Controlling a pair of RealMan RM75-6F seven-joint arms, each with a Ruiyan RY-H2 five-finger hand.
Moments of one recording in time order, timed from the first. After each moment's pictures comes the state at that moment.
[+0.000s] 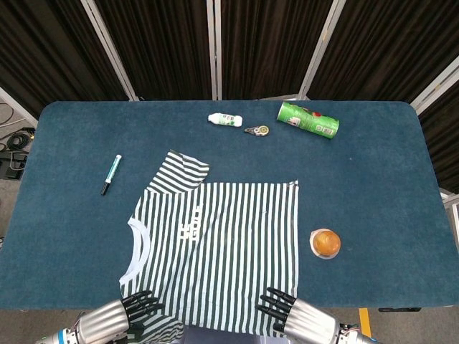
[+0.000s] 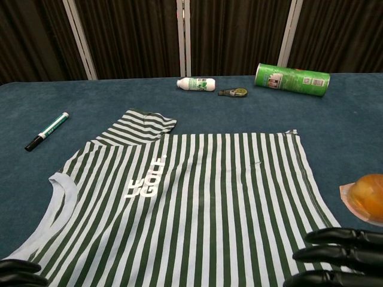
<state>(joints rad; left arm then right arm) -0.39 -1.38 0.50 -1.29 2.17 1.47 -0.24 0.46 -1.21 -0.35 -1.71 -2.18 1.23 -0.16</state>
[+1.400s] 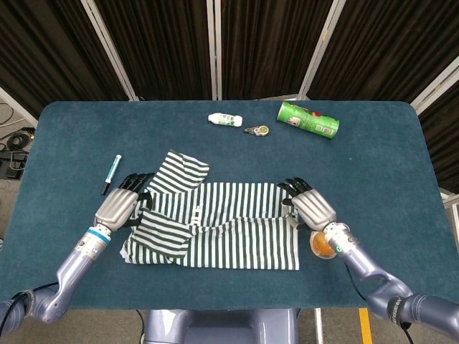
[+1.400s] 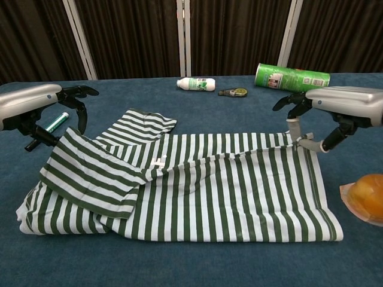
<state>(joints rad) -0.59 -1.42 -0.11 -1.46 1.34 0.99 -0.01 0.66 -1.40 0.10 -1.37 -1.46 0.91 0.07</state>
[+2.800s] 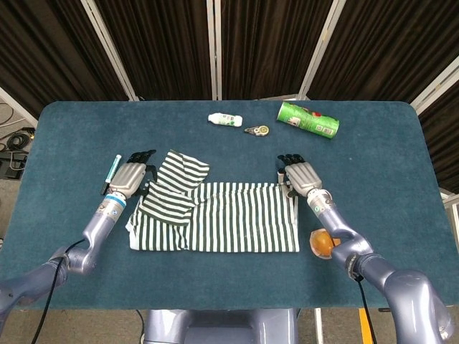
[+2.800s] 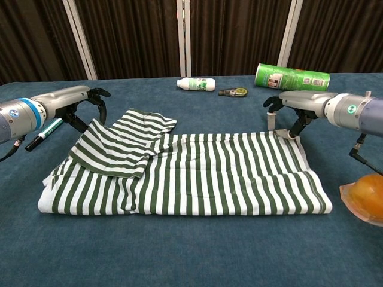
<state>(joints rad) -0.78 -1.69 -0.20 -0.89 1.24 0.74 -0.19 0.89 -1.77 0.15 -0.66 -1.40 0.65 0.35</state>
